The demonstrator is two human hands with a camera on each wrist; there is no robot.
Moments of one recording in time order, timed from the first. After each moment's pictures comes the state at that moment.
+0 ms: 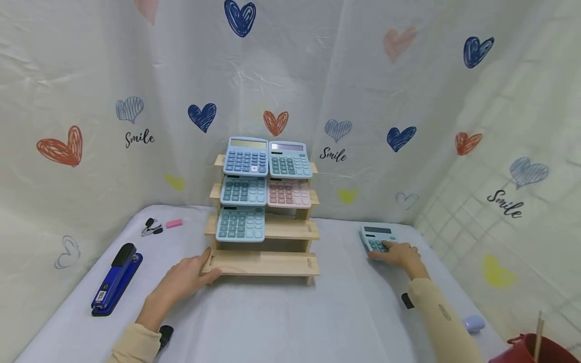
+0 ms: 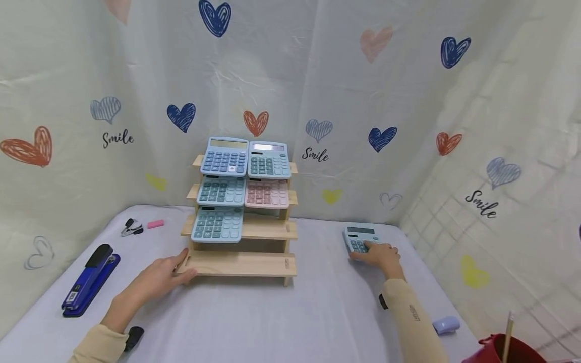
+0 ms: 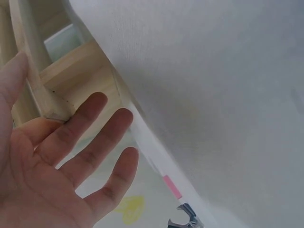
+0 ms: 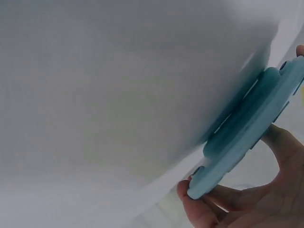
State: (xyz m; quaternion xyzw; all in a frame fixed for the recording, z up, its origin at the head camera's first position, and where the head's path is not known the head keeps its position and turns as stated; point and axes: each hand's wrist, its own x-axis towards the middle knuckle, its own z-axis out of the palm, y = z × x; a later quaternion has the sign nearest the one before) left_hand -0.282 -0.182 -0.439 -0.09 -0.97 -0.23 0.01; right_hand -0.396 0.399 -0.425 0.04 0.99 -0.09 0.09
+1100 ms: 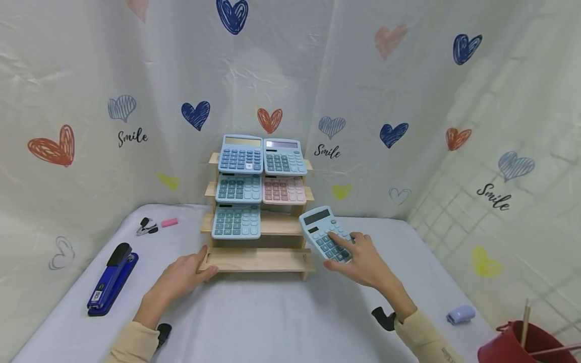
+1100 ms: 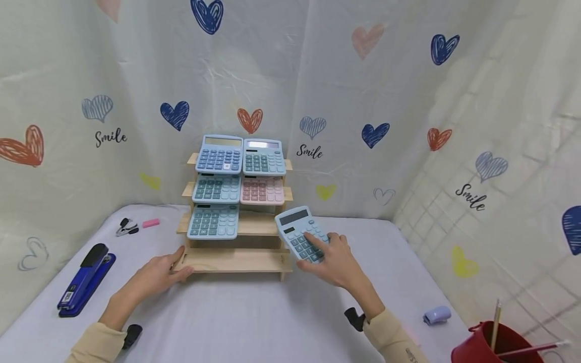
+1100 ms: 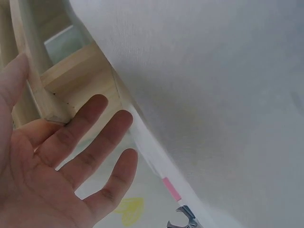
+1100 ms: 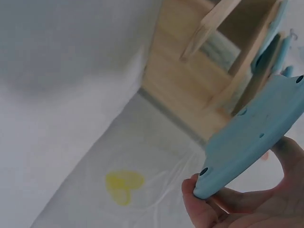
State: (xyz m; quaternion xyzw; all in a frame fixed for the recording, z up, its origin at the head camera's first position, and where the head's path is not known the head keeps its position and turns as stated) left_hand -0.281 -0.183 -0.438 -0.10 -0.97 -0.23 0.01; right_hand -0.284 0.251 -0.374 -0.15 0.97 -0.11 -0.14
